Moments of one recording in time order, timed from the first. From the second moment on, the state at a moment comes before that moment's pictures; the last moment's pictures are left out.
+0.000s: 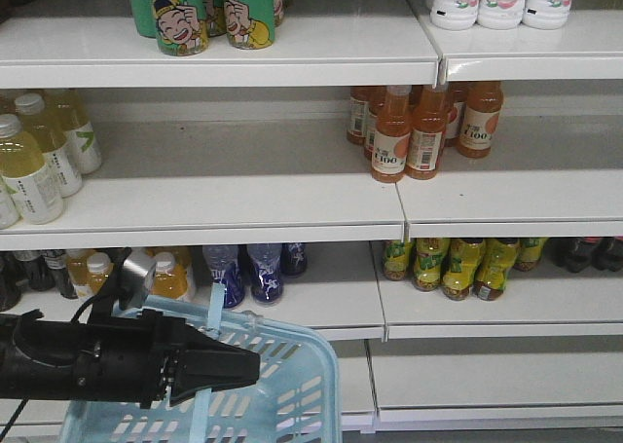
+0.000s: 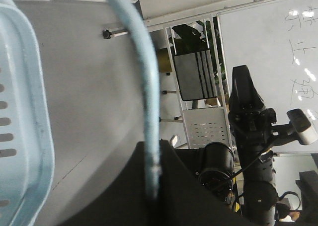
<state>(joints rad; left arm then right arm) -0.18 1.55 -0.54 -1.68 1.14 1.08 0.08 -0.01 0.03 -0.08 0.12 0.14</state>
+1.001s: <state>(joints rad) -0.18 1.55 -0.54 -1.68 1.08 1.08 0.08 -0.01 0.03 -0.08 0.12 0.14</state>
